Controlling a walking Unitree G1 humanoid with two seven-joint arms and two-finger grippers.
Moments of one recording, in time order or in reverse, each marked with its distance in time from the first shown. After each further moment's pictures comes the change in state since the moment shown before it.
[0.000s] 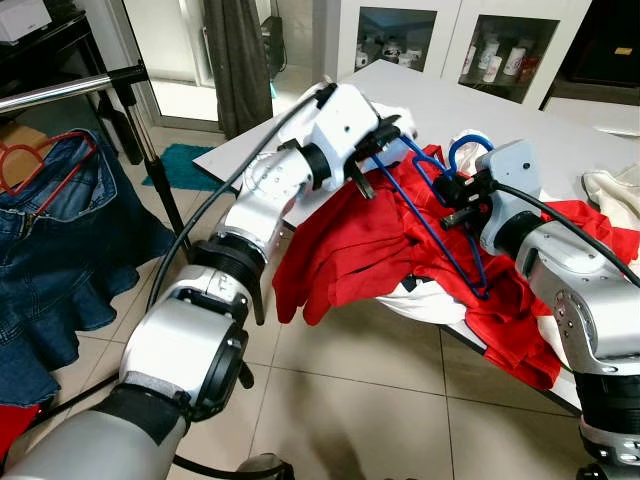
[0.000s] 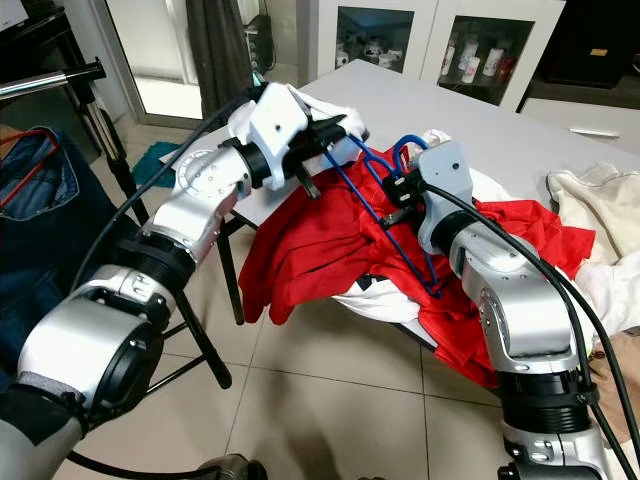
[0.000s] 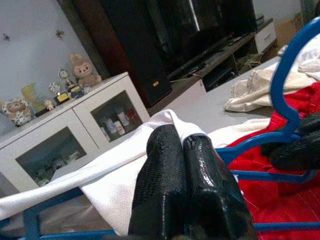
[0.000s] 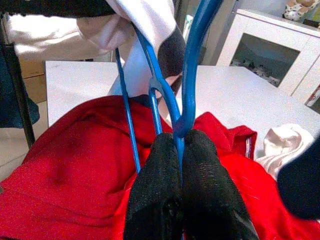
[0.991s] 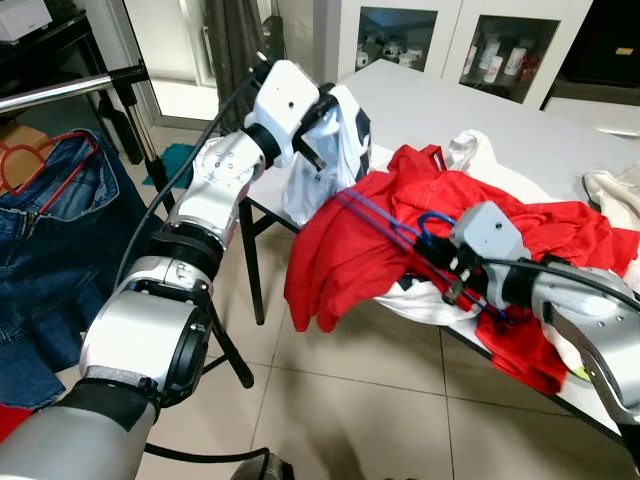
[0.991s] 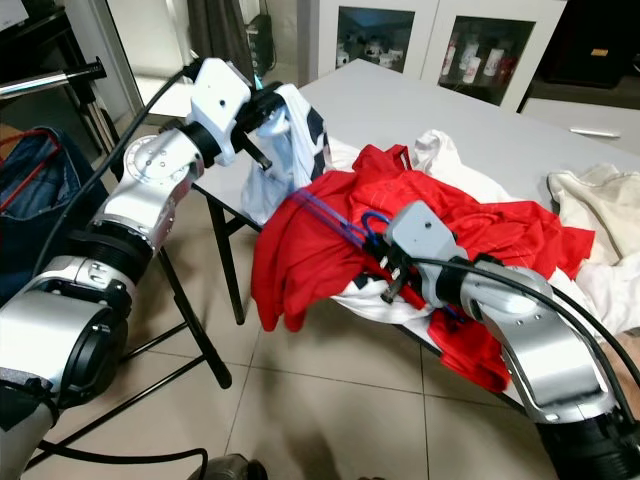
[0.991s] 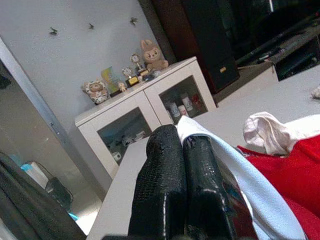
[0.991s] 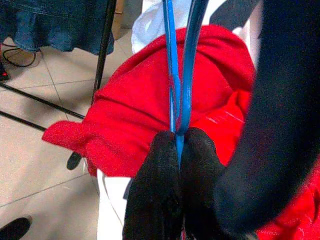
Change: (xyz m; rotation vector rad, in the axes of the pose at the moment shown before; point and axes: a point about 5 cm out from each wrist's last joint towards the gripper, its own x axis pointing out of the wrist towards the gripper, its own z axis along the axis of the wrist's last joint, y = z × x) left arm -0.041 0.054 -0.007 0.052 0.063 0.284; right arm -0.033 0.020 -0.029 -0.249 0.137 0.354
